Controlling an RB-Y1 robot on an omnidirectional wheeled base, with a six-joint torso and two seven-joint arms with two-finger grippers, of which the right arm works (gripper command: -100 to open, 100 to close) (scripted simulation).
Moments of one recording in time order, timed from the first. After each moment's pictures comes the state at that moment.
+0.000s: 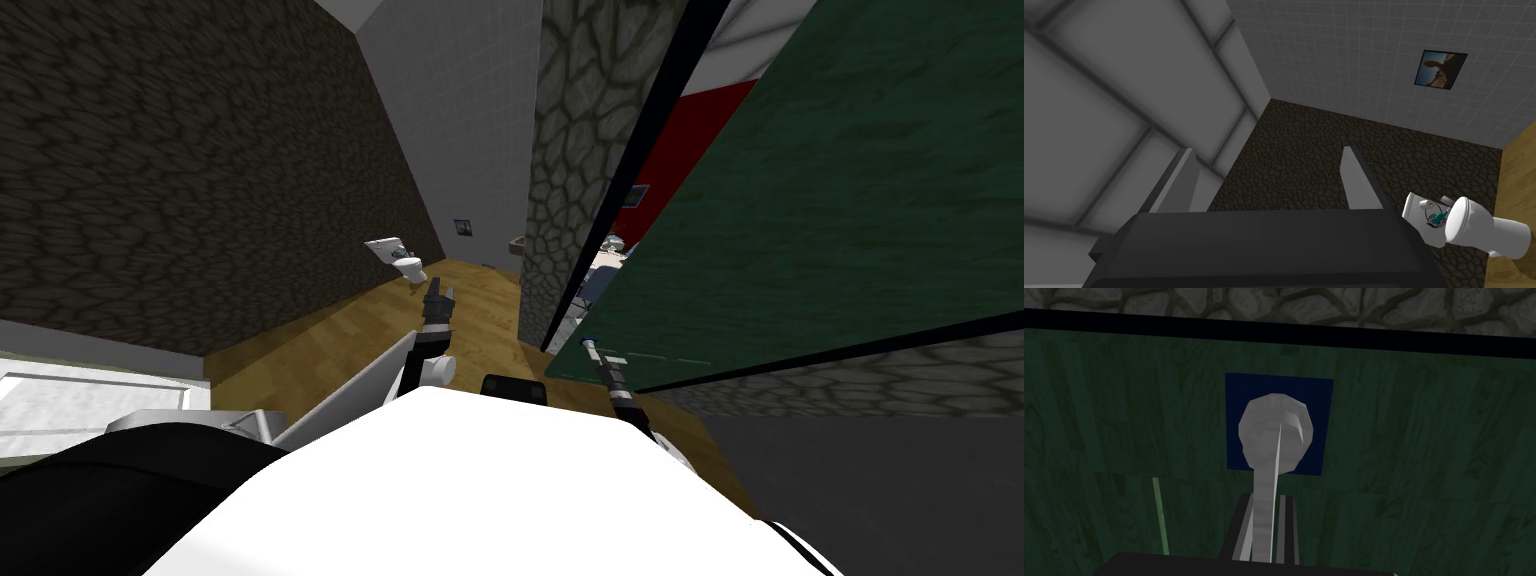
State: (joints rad) arm 0.09 -0.47 0.13 -0.55 -0.15 -1.11 -0.39
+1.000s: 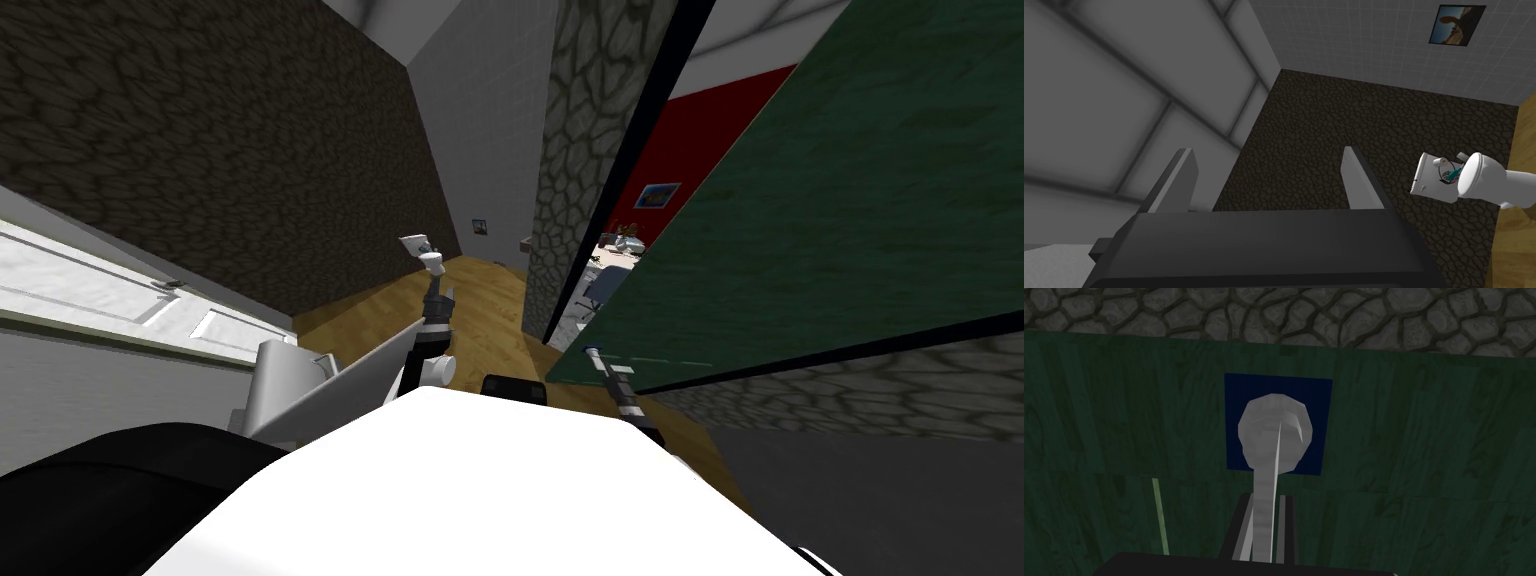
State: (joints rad) arm 0.14 -0.50 0.18 -0.51 -0.15 -1.23 -0.42
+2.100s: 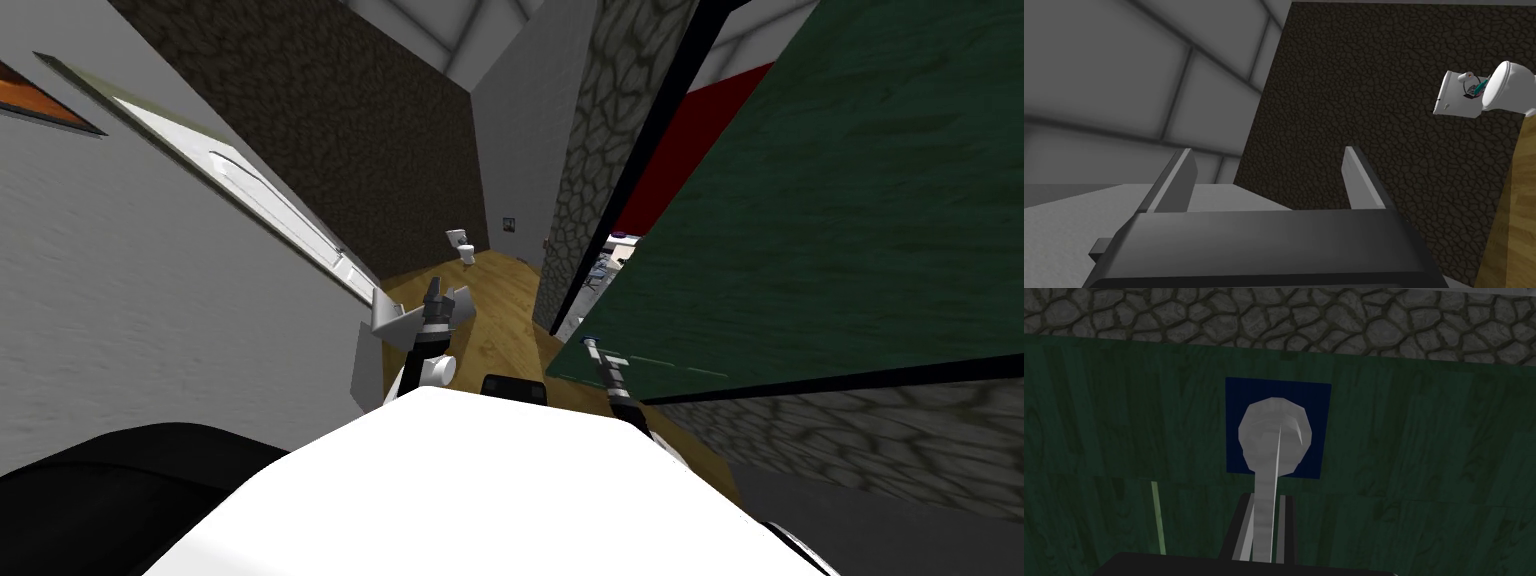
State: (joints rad) arm 0.10 -0.48 0.23 -0.62 -0.32 -1.07 -0.29
